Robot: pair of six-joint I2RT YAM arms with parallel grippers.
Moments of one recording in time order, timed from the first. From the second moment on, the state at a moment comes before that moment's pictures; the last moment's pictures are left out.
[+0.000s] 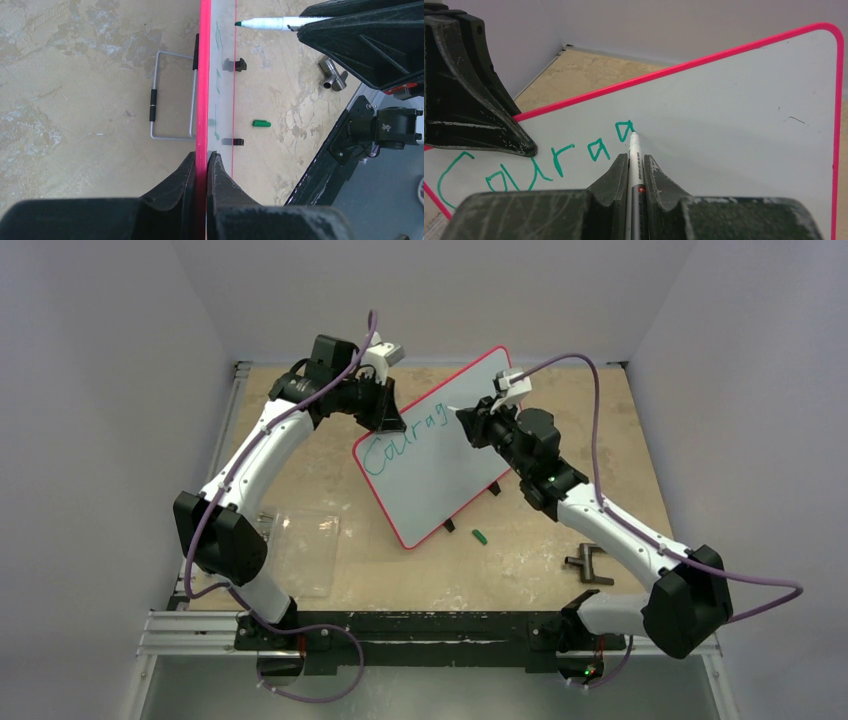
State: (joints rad) left arm -0.37 1.66 1.68 -0.77 0.56 0.00; right arm 0.57 1.26 0.93 0.26 0.05 0.22
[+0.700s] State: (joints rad) left arm -0.37 1.65 1.67 -0.77 0.56 0.00; right arm 0.57 1.33 0.97 0.29 0.10 0.18
